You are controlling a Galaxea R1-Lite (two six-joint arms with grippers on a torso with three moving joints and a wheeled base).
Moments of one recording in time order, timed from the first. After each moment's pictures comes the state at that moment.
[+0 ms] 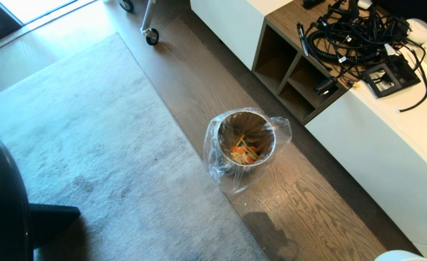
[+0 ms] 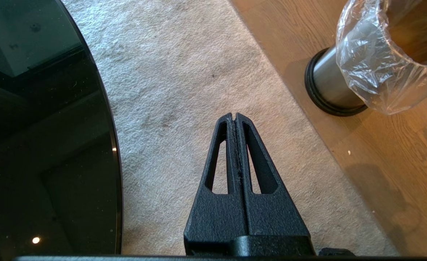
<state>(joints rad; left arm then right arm) 0.00 0.00 0.00 -0.01 0.01 -0.10 0.06 0.30 0.00 0.00 0.01 -0.07</state>
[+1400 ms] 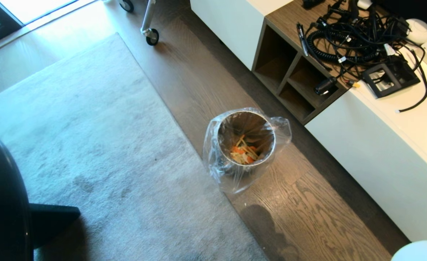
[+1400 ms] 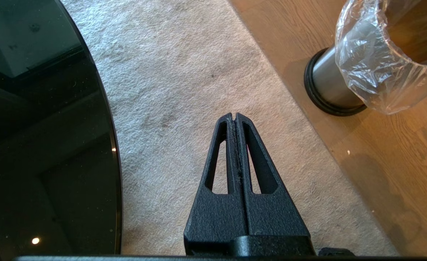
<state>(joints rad) 0.00 0.00 0.00 -0.01 0.01 -0.10 0.00 0.01 0.00 0.00 0.01 -0.02</state>
